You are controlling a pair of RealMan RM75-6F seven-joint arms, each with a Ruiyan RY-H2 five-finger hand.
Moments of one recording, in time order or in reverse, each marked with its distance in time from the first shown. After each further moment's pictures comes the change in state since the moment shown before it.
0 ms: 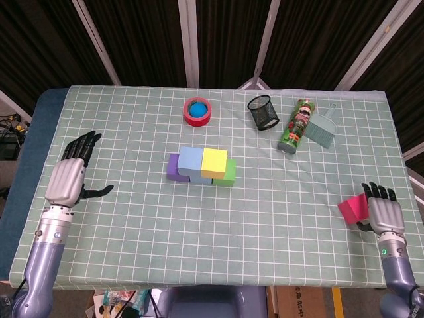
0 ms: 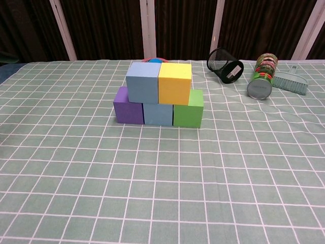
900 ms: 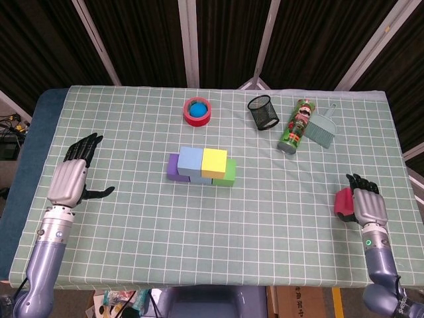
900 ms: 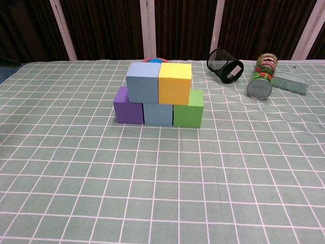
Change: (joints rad) left arm 0.017 -0.011 -0.026 0.003 -0.019 -0.040 0.011; right arm 0.033 0.007 0.081 -0.150 0.119 0.024 -0.003
